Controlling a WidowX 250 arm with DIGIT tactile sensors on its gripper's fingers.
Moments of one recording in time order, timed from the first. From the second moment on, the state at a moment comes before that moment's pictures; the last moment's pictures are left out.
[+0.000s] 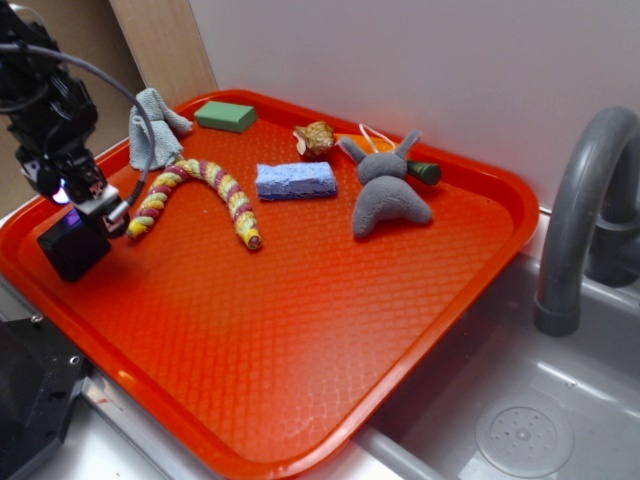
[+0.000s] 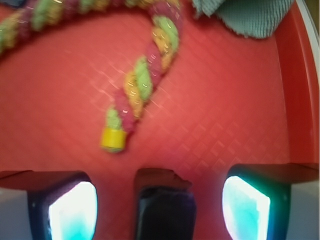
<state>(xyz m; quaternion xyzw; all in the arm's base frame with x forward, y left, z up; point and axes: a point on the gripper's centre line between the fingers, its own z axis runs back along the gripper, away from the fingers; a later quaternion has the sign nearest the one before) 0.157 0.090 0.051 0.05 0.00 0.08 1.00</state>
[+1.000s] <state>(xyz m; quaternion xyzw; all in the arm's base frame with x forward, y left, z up) 0.186 0.084 0.030 0.06 0.02 0.04 1.00</state>
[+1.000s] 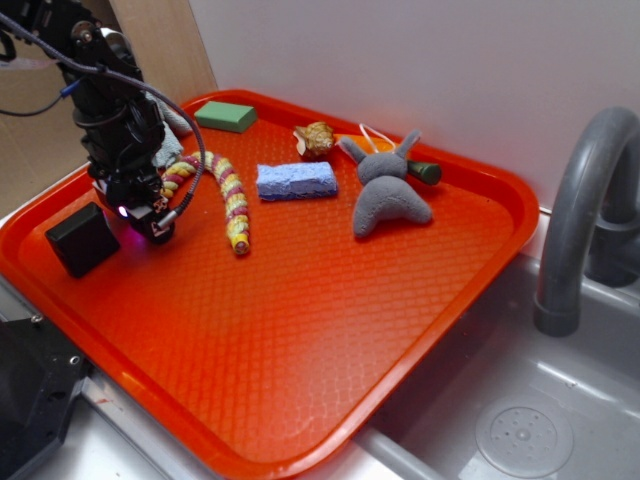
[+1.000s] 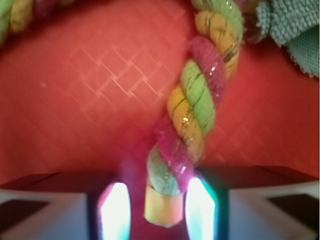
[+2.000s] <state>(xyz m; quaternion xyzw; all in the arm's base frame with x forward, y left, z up) 0.159 0.079 0.131 0.02 -0.05 0.03 1.00</state>
